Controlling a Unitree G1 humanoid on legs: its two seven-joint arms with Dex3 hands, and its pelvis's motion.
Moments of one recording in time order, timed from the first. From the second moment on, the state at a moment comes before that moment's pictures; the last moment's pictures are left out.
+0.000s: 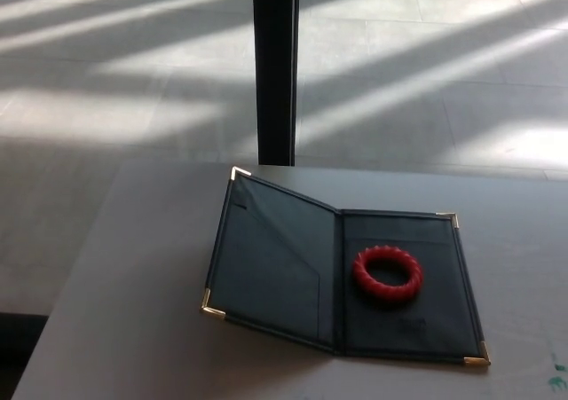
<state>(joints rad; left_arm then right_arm) -0.31 0.48 0.63 1.15 -0.38 0.02 0.22 -0.07 -0.50 -1.47 0.83 0.12 0.16 0.17</state>
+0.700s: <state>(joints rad) -0.28 0.48 0.64 1.15 -0.40 0.02 0.19 -0.01 -0.53 -1.30 0.83 0.38 0.13 0.12</state>
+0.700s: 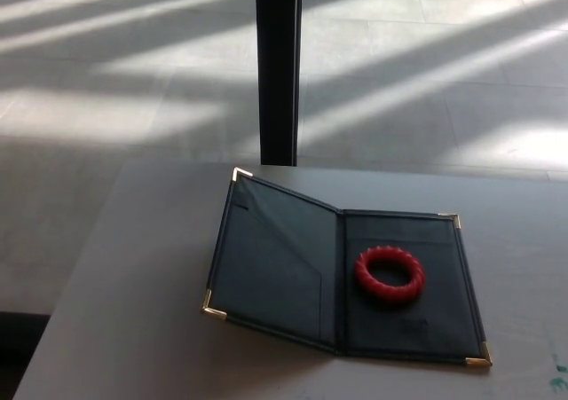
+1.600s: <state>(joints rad) -0.24 0.48 0.64 1.13 -0.42 0.02 0.16 0.04 -0.56 -1.13 0.81 0.52 0.11 0.07</state>
